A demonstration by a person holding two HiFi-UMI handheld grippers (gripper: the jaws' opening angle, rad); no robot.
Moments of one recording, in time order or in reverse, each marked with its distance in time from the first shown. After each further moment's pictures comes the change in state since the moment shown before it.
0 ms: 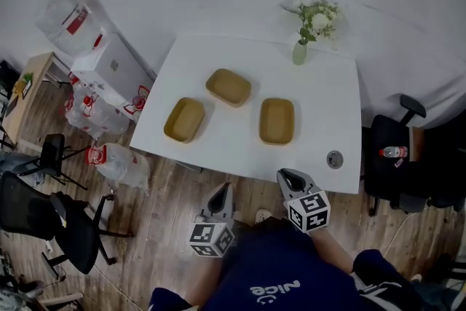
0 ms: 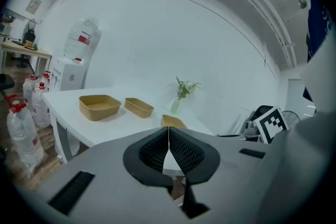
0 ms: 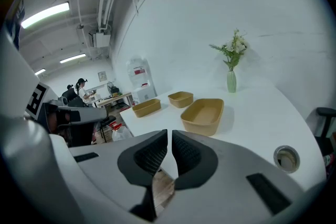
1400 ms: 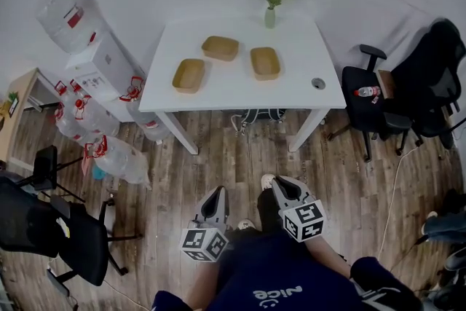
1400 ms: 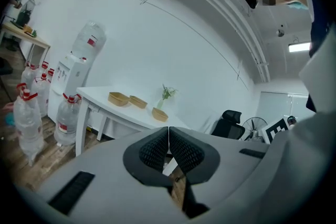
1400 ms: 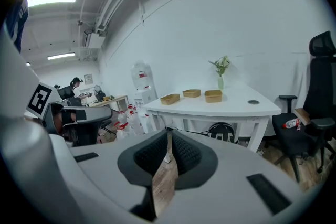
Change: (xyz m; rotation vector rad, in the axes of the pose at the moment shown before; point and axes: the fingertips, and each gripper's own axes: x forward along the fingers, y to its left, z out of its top) left arm -0.322 0.030 -0.067 -0.048 -0.026 -0.210; right arm -0.175 0.288 -0.139 0.061 -0.092 -0.209
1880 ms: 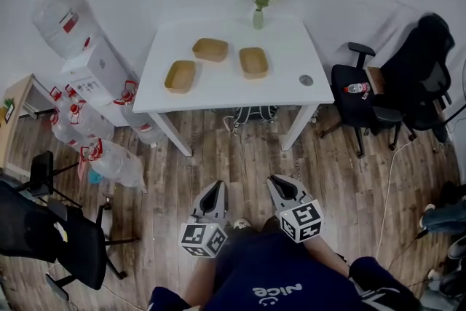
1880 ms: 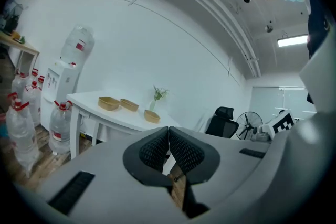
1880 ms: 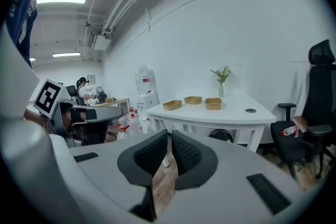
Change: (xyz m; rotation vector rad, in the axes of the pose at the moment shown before) left arm -0.008 -0.033 0.004 0.087 -0.001 -0.067; right arm -0.039 0.016 0.009 -0.047 -0.063 0.004
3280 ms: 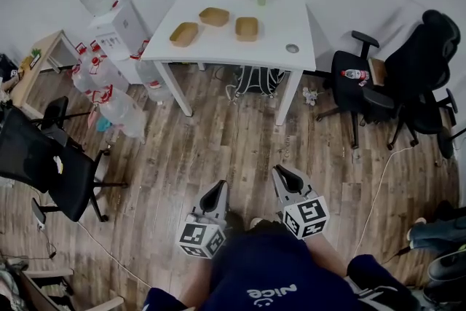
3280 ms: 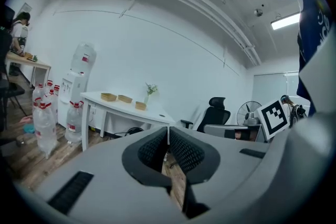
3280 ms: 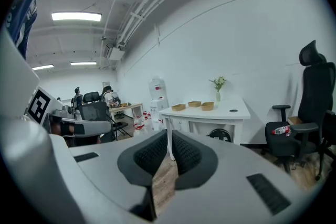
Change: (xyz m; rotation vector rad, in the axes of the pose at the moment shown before) left arm -0.147 -0.257 -0.109 0.058 0.018 0.116; right arm -0.269 -0.033 -0.060 -0.024 -0.070 0.121
